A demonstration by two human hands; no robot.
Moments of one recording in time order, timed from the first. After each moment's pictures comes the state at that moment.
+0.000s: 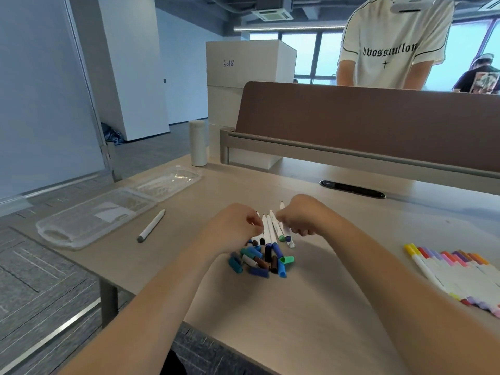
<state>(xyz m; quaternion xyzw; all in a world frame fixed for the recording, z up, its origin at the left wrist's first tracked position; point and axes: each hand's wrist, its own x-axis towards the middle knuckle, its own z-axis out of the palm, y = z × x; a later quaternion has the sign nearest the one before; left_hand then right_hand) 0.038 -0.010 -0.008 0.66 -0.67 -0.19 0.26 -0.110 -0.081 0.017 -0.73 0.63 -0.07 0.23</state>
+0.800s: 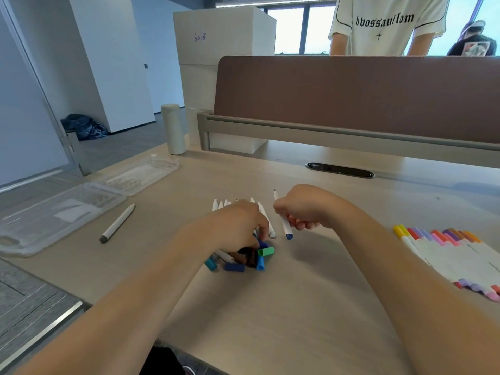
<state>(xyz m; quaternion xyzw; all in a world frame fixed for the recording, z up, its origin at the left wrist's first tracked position) 0.003 -0.049 -0.025 0.56 -0.83 -0.05 0.03 -0.153 -0.085 0.013 -0.71 0.63 -0.08 0.31</state>
